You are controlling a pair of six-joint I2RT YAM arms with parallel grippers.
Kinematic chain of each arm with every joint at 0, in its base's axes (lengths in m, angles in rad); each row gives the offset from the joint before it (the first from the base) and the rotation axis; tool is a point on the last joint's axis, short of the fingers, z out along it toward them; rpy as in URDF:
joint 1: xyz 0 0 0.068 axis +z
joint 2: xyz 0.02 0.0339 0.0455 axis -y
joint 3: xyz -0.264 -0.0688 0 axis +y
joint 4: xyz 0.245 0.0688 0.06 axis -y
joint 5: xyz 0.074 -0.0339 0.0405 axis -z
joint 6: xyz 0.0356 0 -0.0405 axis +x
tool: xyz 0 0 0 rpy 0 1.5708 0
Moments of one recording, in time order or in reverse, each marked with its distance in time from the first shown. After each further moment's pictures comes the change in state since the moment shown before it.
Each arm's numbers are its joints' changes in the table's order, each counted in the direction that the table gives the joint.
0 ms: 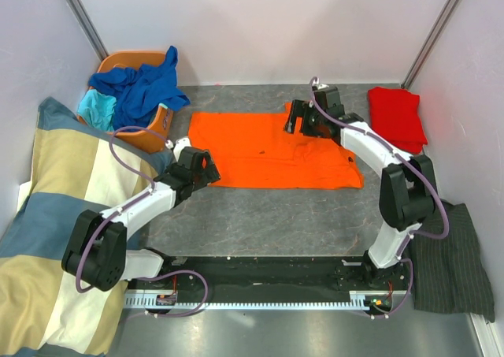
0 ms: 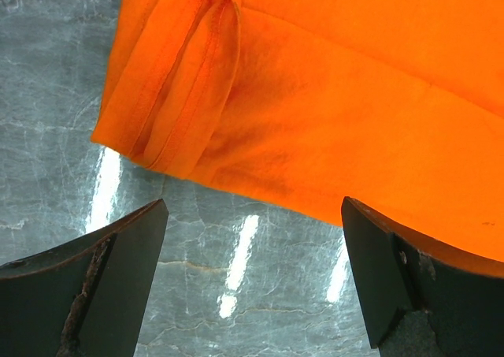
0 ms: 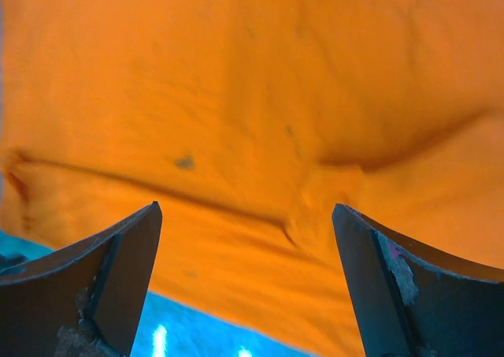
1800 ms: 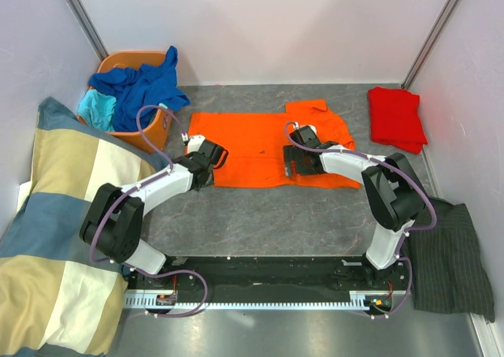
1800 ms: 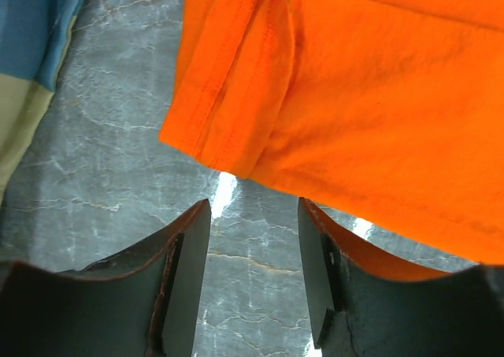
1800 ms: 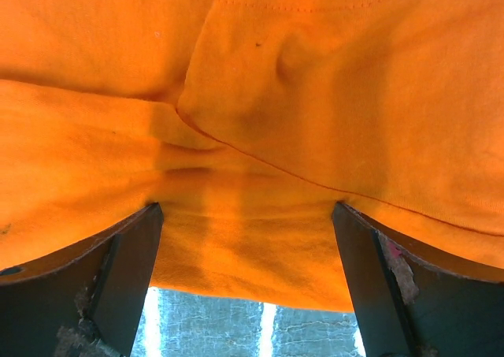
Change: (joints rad) left arm -0.086 -0.216 -0.218 -0.290 -0.239 0.087; right arm 0.177 -0.022 0.285 -0.061 0.341 -0.059
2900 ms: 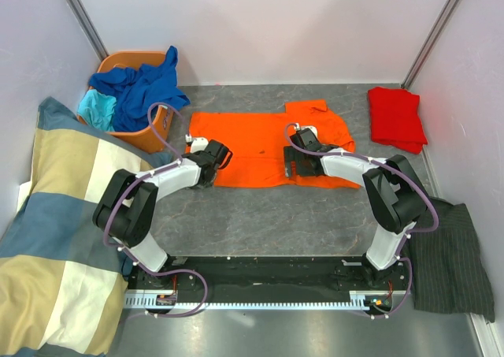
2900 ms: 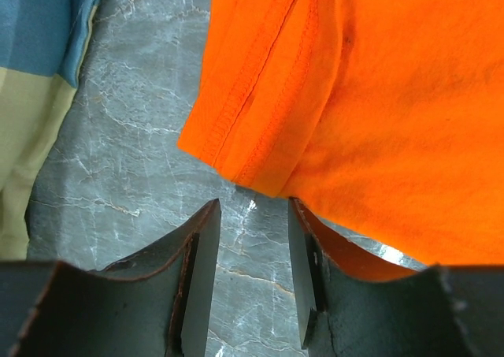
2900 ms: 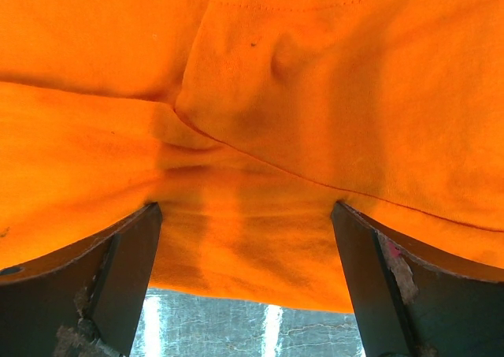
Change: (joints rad) left arm -0.001 -0.132 -0.044 -0.050 -0.085 -0.007; right arm 0.005 0.021 0.042 0.047 0.029 0.010
